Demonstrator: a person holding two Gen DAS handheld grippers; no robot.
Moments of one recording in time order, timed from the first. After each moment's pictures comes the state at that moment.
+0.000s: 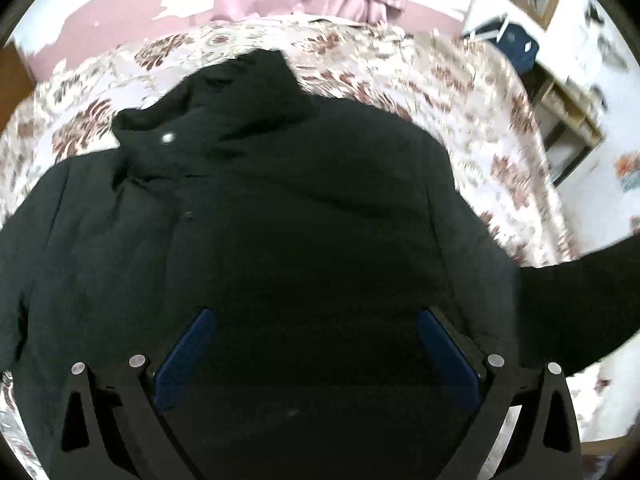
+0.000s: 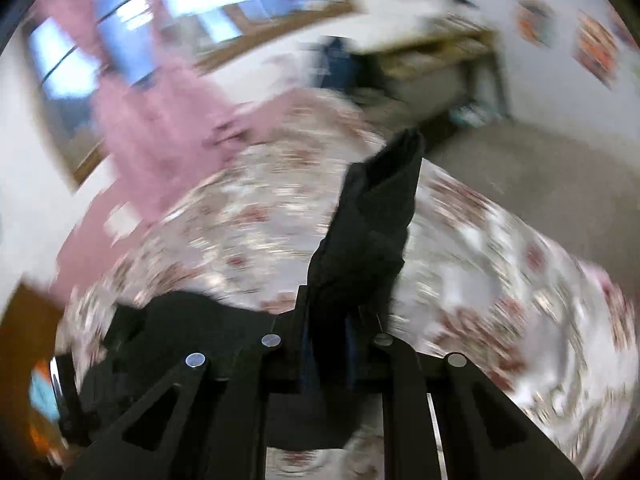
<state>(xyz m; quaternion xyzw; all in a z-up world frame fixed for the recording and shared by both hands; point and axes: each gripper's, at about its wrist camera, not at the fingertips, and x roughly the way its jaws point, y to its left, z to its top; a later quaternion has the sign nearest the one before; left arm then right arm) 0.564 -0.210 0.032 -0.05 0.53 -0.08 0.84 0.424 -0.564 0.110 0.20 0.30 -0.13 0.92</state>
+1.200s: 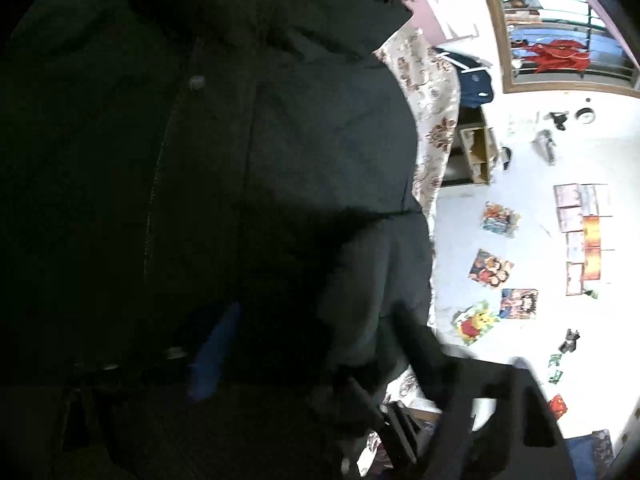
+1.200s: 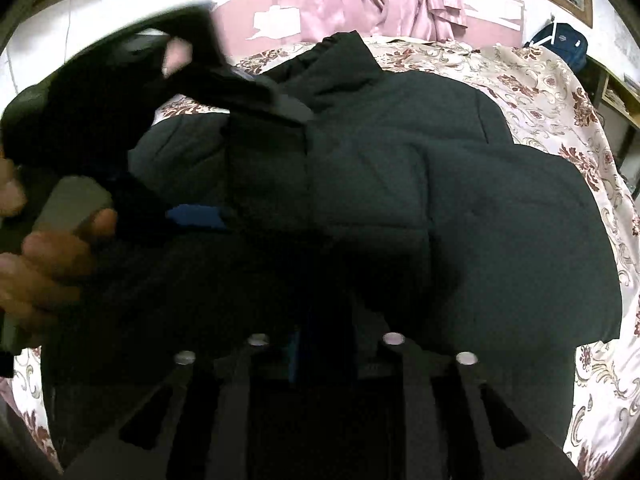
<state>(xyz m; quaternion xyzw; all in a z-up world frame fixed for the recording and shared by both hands) 0.591 -0.116 -0.065 -0.32 0.62 -0.26 0.67 0.430 -0.230 -0.005 0.01 0.45 0.05 0.89</state>
